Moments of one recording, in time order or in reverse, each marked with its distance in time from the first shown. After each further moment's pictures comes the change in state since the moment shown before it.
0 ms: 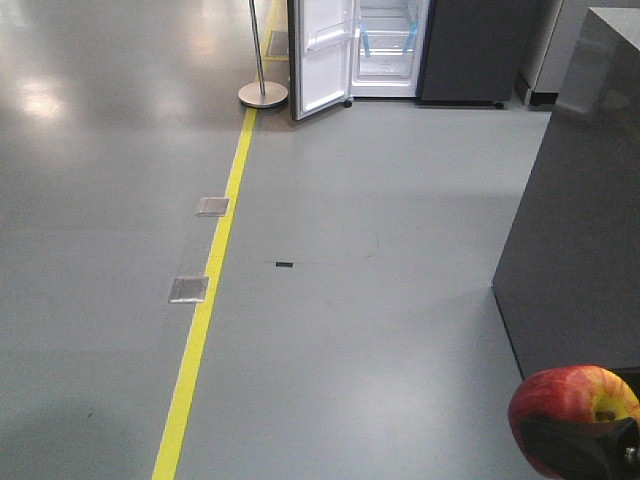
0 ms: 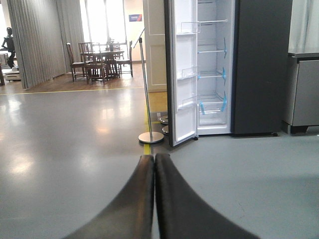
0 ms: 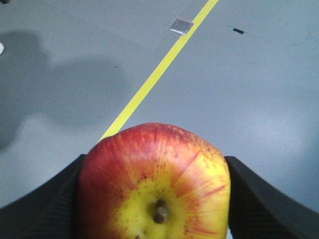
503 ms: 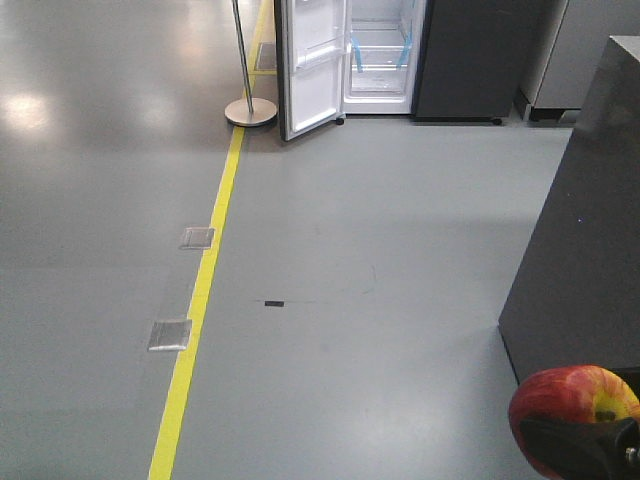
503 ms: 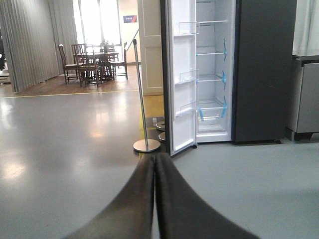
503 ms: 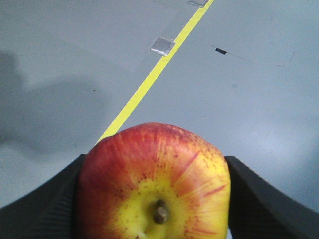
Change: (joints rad) left arm 0.000 0.000 0.000 0.000 0.000 0.000; right arm 0.000 0.000 0.000 0.001 0.000 0.000
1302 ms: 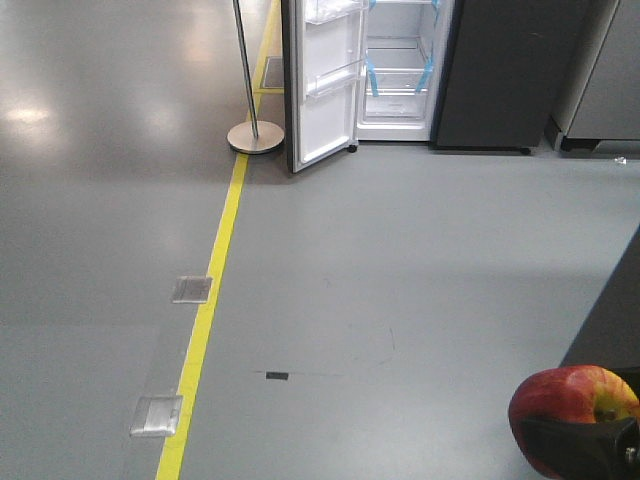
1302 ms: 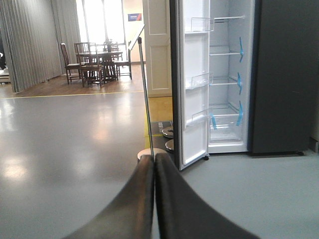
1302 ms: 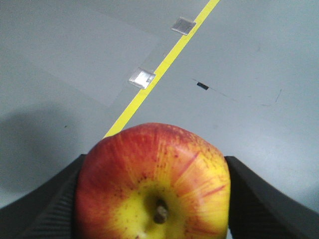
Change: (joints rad) left arm 0.000 0.000 0.000 0.000 0.000 0.000; right arm 0.000 0.000 0.000 0.000 0.000 0.000
